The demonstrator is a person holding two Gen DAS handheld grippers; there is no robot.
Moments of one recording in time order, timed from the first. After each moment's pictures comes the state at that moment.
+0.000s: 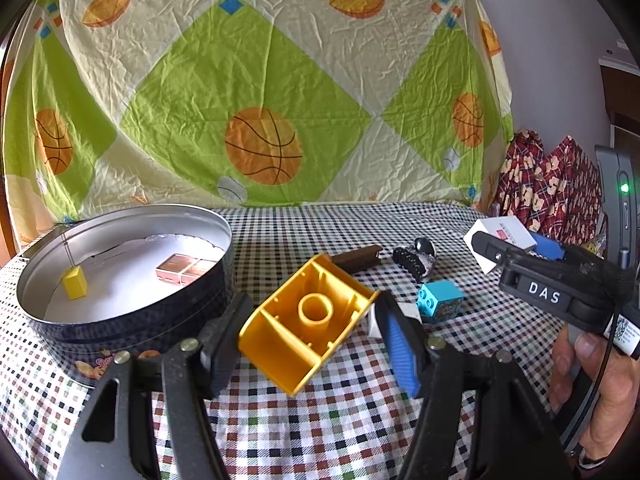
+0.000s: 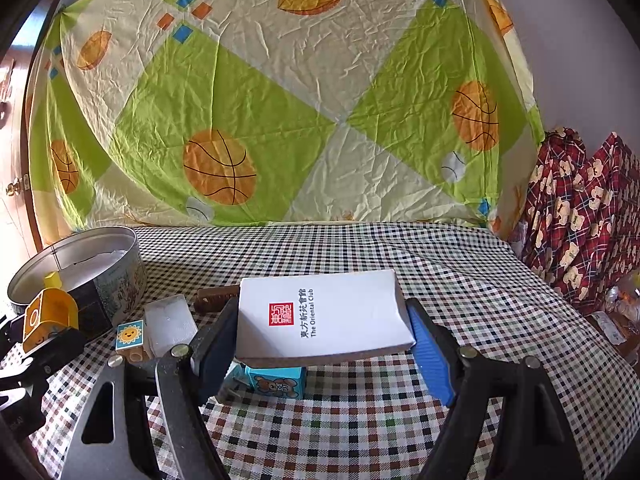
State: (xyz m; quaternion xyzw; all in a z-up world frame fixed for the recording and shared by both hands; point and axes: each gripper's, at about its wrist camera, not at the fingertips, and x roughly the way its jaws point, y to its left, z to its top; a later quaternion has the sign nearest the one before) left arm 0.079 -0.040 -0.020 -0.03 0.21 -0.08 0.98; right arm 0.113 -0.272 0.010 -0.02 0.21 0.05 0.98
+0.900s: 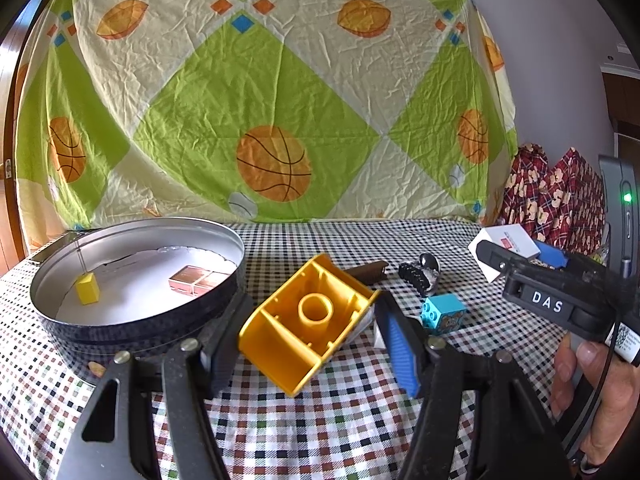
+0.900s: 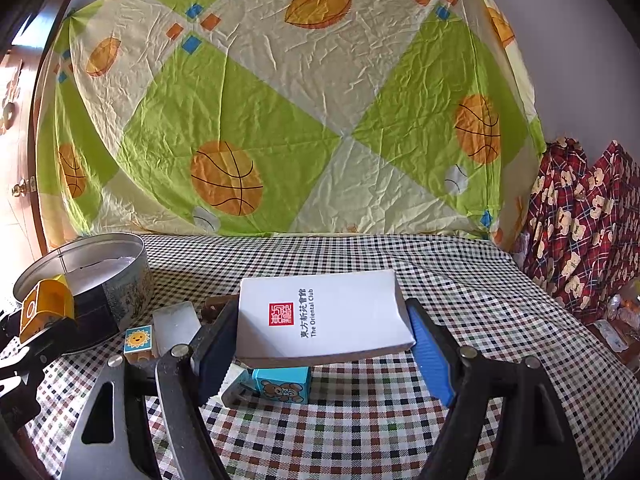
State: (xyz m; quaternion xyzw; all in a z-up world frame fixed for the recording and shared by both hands) left arm 0.067 -0.039 -0.017 -0.03 0.17 -0.06 0.98; right arm 0.106 -0.269 0.014 -0.02 0.19 0.05 0.98
